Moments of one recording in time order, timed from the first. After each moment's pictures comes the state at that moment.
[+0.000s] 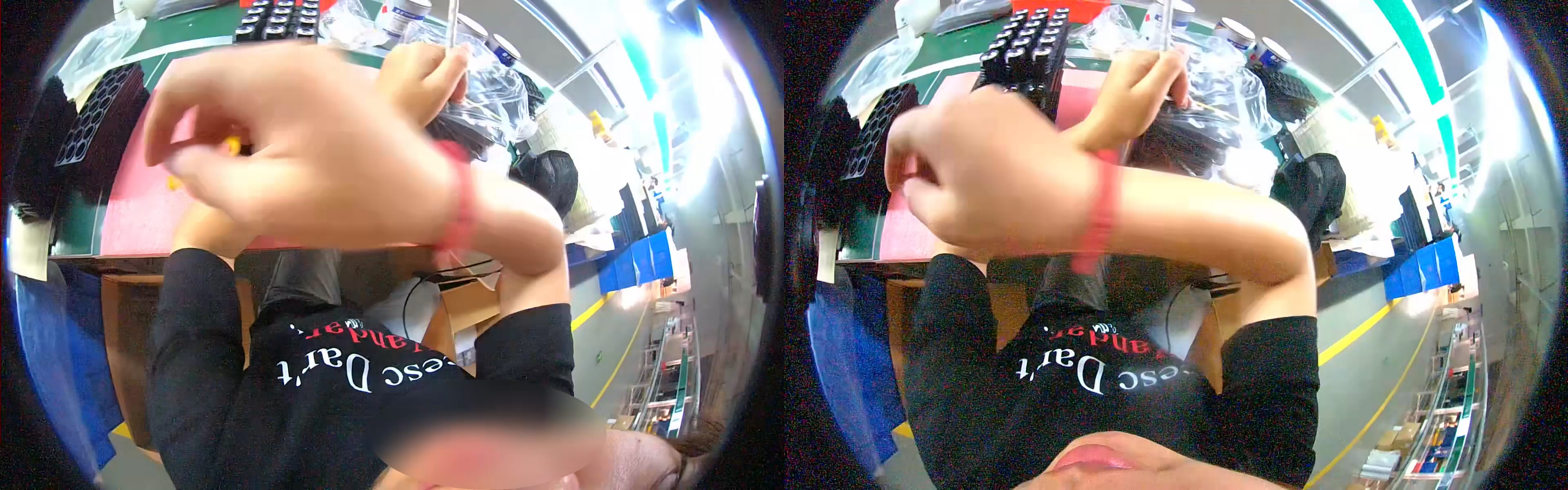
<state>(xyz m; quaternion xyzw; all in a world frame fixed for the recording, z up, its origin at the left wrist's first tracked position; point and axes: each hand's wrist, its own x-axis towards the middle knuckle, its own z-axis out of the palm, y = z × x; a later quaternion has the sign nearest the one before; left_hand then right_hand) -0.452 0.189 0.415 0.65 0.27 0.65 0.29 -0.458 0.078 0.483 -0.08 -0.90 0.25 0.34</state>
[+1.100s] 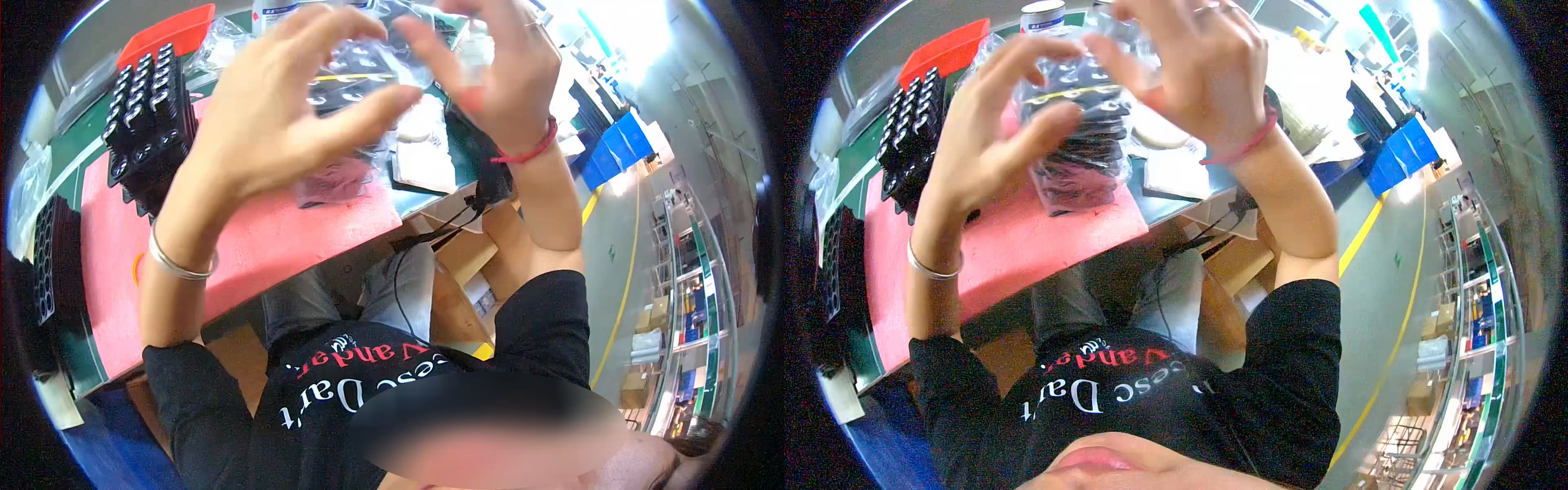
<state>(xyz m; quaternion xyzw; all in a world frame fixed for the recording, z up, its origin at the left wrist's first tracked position) -0.476 0.139 0.464 0.84 0.20 0.51 0.01 -0.290 0.097 0.520 -0.28 -0.79 -0.34 0.43</state>
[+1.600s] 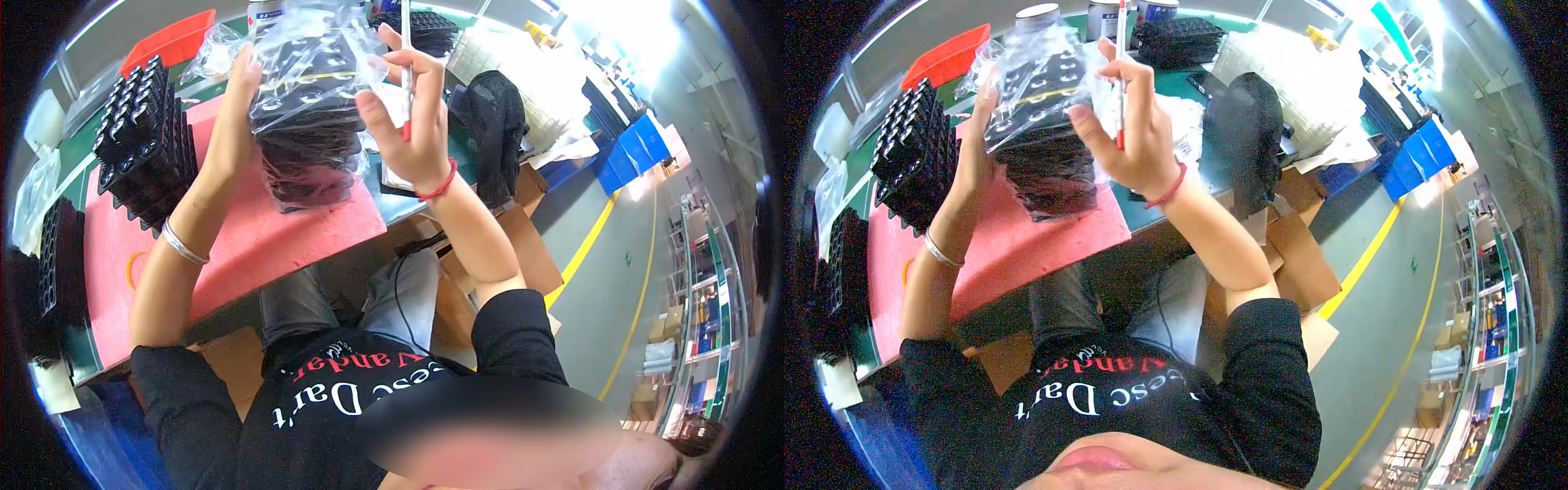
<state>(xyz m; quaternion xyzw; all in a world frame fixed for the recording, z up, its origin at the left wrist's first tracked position) -0.451 0.173 0.398 0.56 0.25 0.60 0.51 -0.255 0.157 0.393 -0.25 -0.75 -0.03 0.61</state>
